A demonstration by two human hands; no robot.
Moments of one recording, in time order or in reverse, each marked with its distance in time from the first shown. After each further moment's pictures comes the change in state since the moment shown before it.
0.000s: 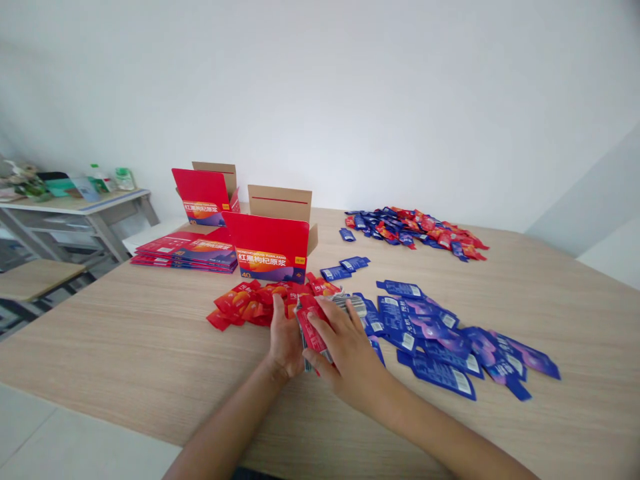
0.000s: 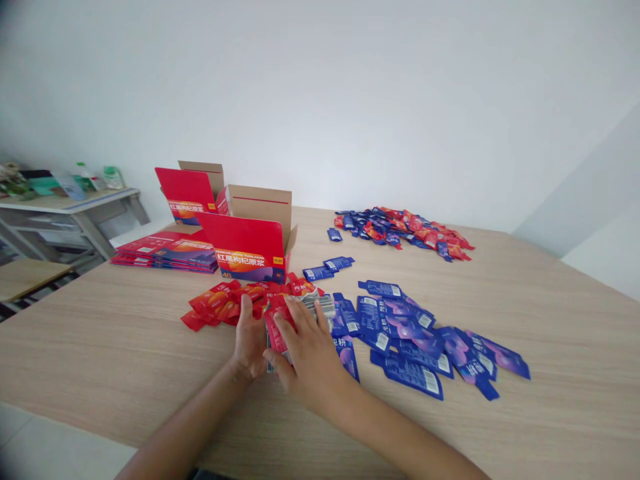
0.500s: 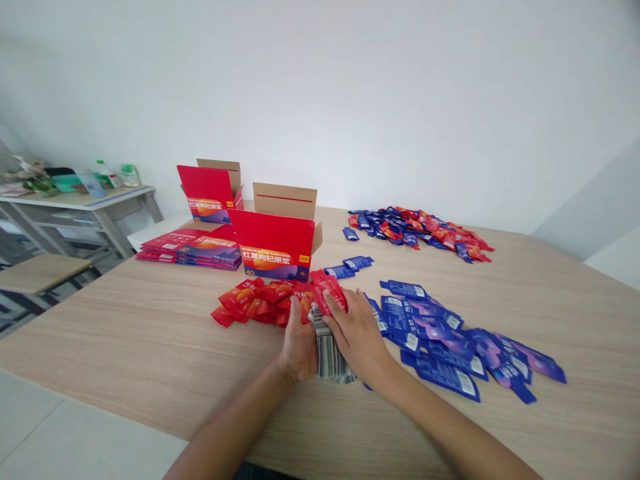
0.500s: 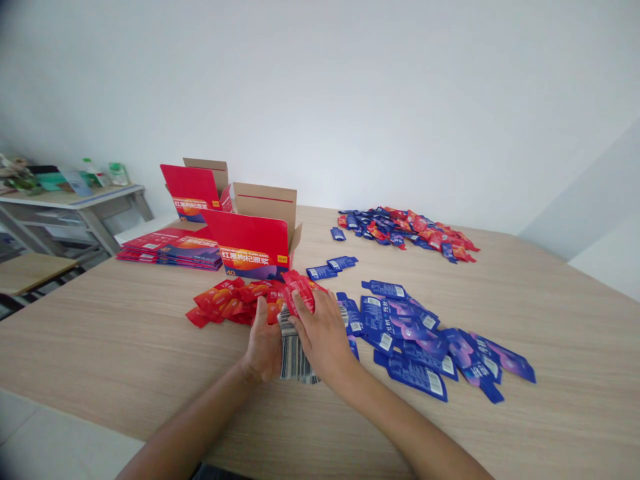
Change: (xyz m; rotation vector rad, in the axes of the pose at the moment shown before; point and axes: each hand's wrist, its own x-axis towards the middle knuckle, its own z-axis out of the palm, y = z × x) left_hand 0.001 -0.015 -0.002 -0.016 -0.054 -0.187; right_hand 0.013 0.033 0.022 -0.121 0.182 0.030
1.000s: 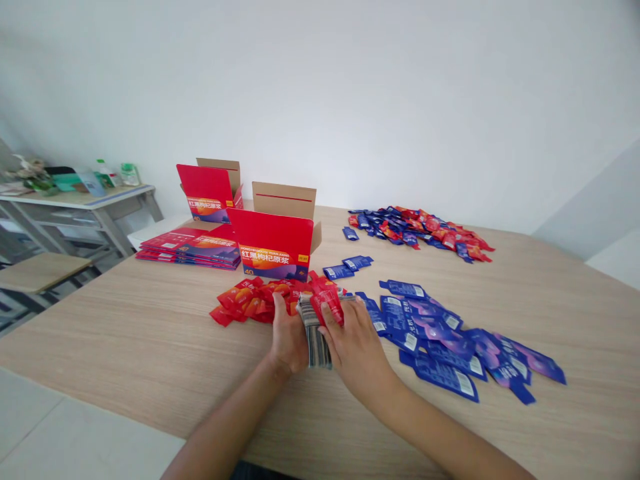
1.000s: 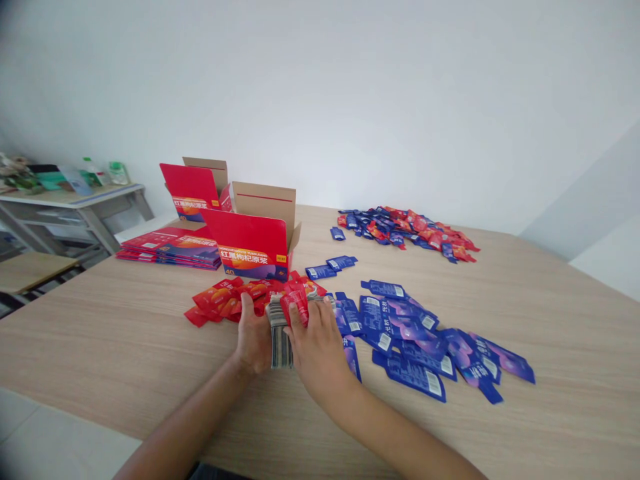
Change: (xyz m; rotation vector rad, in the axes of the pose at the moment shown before) left_hand -0.004 0.016 -0.001 -0.062 0.027 0.057; right_hand -0.009 -0.022 -0.011 -0.224 -0.015 -0.034
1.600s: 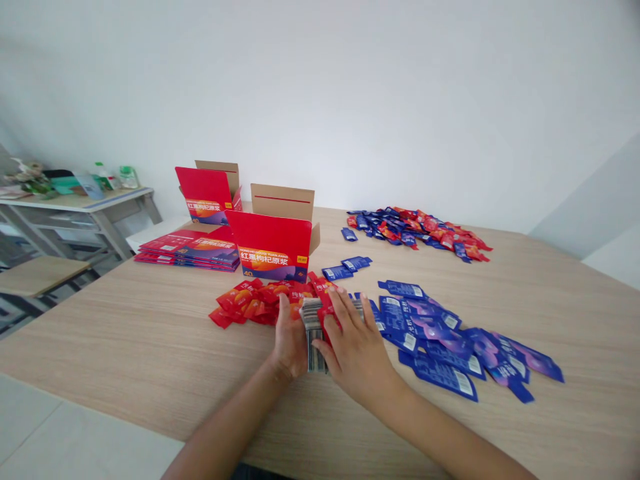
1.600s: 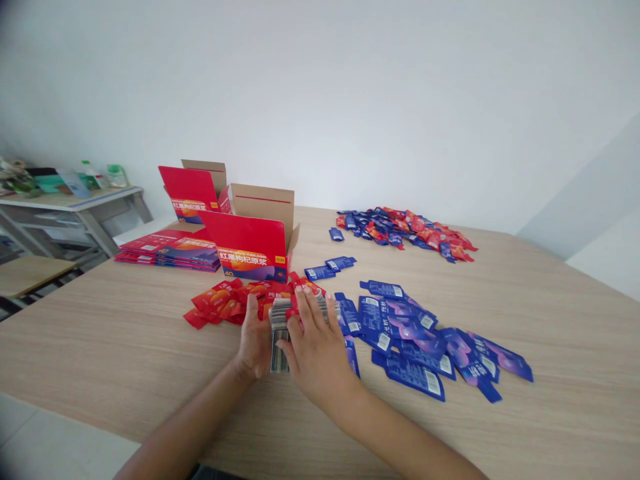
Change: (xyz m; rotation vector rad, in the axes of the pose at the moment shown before) left_hand -0.001 -0.004 0.001 0.056 0.043 0.007; right_hand 0.000 -0.002 -0.019 0.122 -0.110 -0.013
